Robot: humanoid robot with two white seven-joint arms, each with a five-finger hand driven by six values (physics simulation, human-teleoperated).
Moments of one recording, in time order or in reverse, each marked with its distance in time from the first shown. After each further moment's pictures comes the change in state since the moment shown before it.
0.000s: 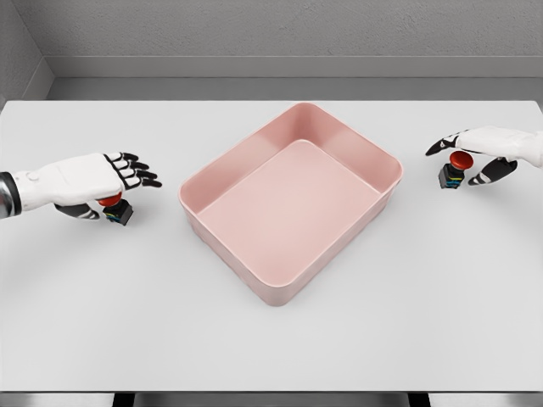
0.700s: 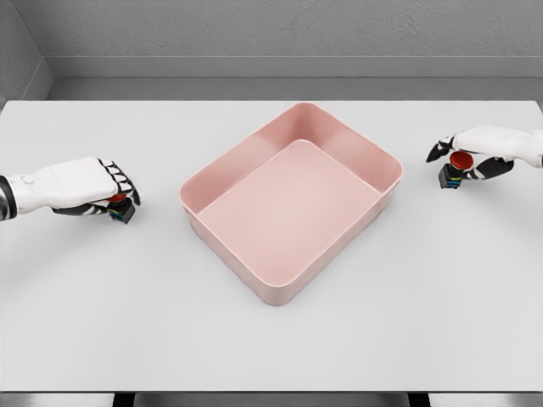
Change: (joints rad) left arm 0.008 0.007 -0.006 0.030 0.012 0.000 0.002; right arm 0.005 -0.004 0.000 -0.025 0.000 0.000 0.002
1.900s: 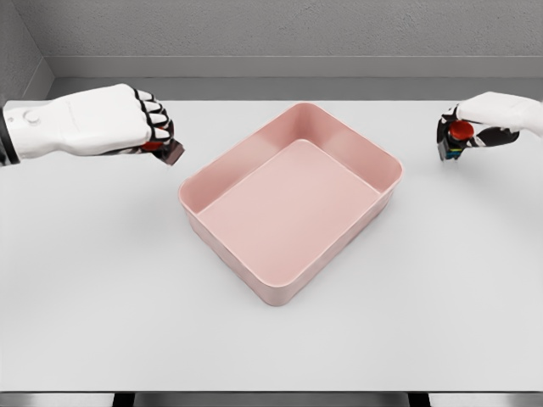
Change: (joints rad) left arm -0.229 0.030 0.013 -0.308 0.091 0.000 -0.014; right arm -0.074 -0.012 -0.012 -0.055 -0.003 0.000 0.006
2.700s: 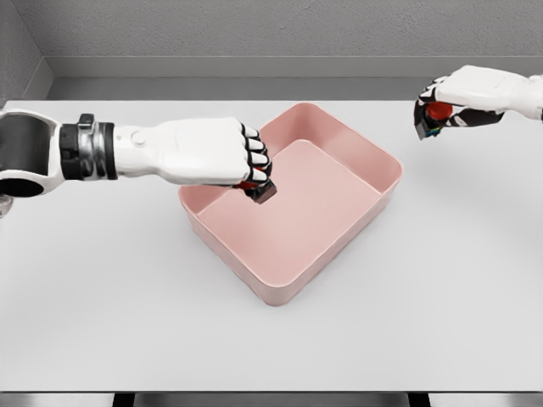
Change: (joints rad) left arm -0.071 -0.245 -0.109 -0.070 0.042 -0.001 -0.130; right arm -0.021 -0.035 -0.005 -0.220 -0.008 0.000 -0.010
